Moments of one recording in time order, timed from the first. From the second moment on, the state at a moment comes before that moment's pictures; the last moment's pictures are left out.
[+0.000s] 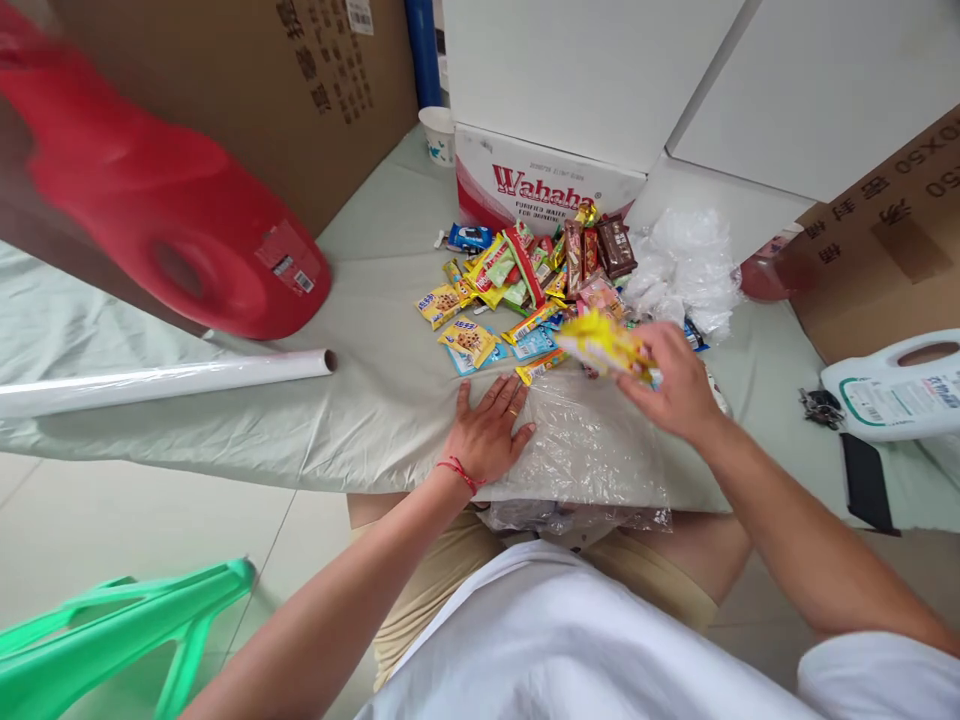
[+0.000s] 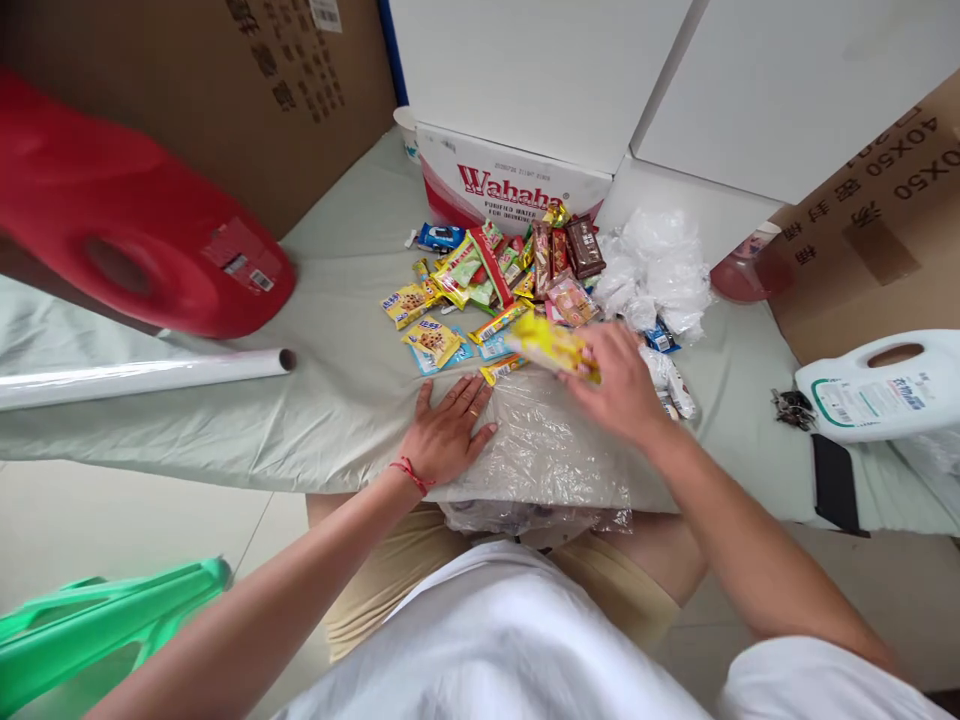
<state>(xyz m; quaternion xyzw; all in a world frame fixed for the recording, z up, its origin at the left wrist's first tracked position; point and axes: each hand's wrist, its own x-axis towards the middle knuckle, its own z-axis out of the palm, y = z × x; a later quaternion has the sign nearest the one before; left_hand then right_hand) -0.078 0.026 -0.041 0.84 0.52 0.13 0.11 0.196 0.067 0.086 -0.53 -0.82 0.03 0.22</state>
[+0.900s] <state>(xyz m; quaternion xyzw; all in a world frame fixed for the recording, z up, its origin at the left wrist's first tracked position) -0.074 0.027 -0.036 0.84 0.53 0.08 0.08 0.203 -0.003 0.007 -0.46 -0.87 0.15 0.08</state>
